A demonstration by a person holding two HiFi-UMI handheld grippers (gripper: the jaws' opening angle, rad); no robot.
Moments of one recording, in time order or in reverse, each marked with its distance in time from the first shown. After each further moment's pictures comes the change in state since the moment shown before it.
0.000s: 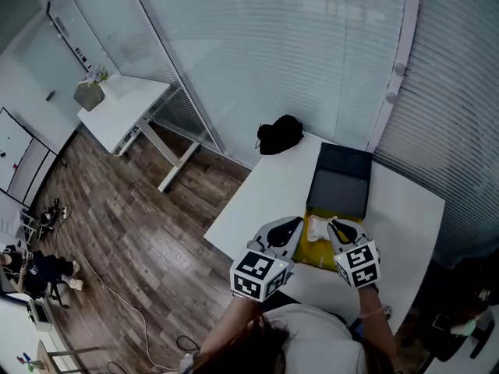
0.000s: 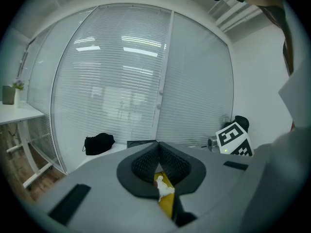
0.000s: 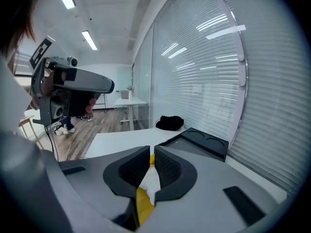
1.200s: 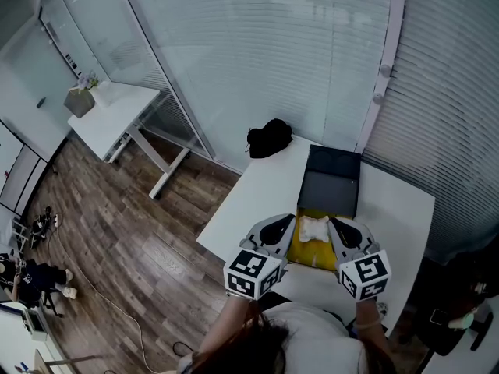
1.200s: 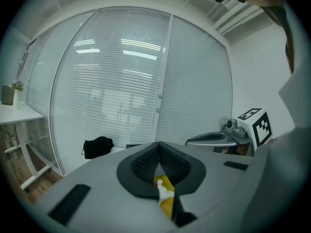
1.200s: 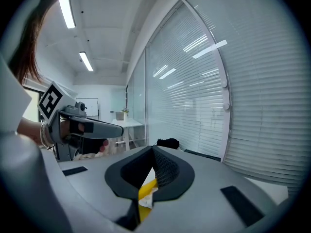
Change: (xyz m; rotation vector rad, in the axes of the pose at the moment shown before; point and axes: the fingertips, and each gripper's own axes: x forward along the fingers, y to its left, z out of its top) left arm 0.000 -0.001 0.011 0.006 -0.036 -0.008; right arm -0.063 0.000 0.067 0.096 -0.249 -0.061
